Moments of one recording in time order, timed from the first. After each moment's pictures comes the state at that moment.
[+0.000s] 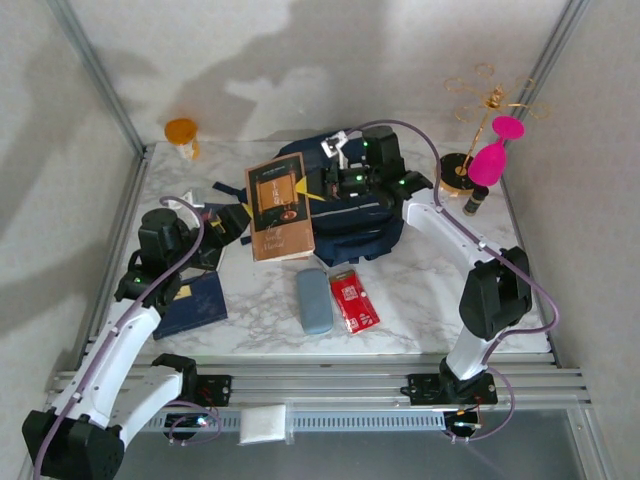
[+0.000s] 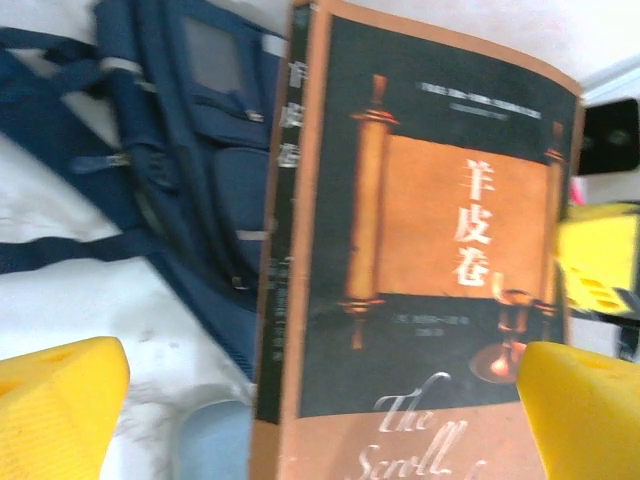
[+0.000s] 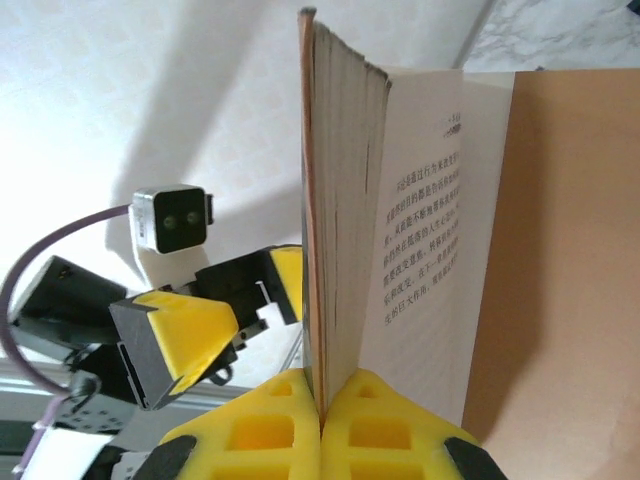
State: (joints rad) left arm -0.15 0.88 0.75 -0.18 0.44 -0.81; right arm 0.53 1.72 1.53 -0.23 -0.98 0.74
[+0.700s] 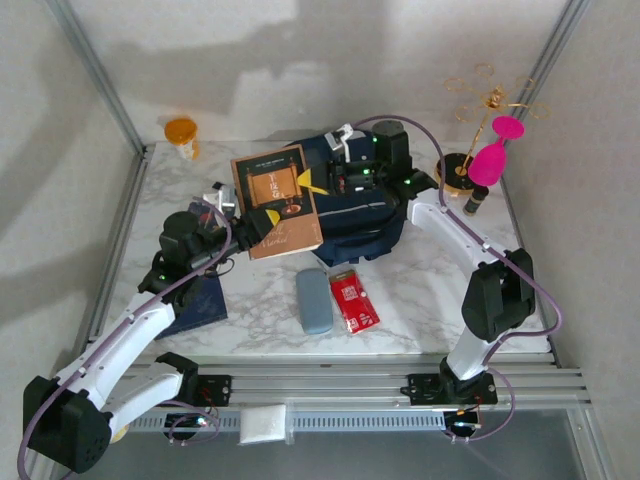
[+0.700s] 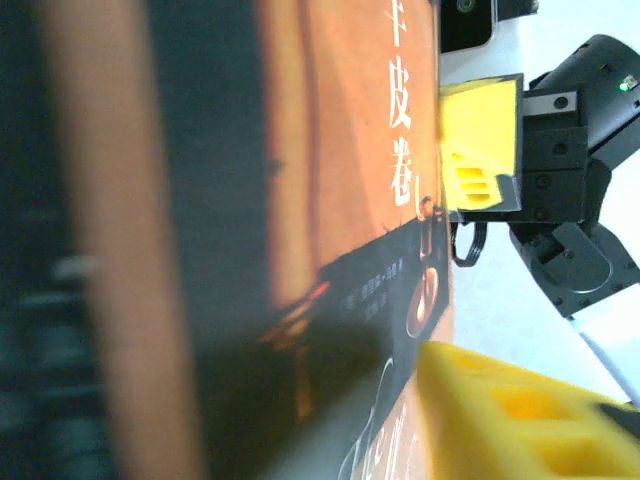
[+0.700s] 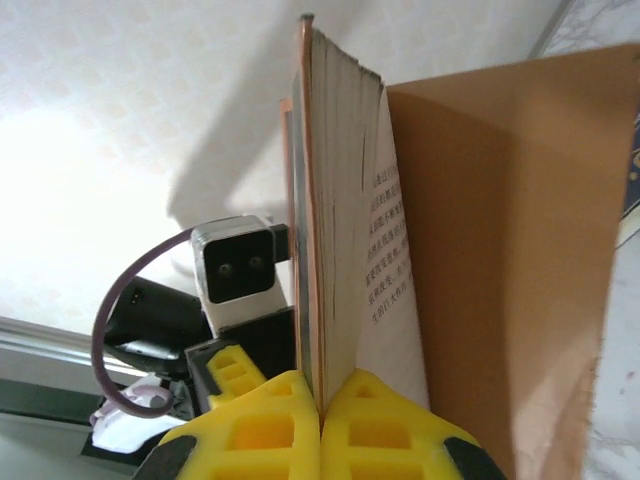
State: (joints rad) left arm -0.33 0.96 0.68 0.18 0.56 -0.98; right arm 0.49 1.70 1.51 -0.10 -1.09 0.84
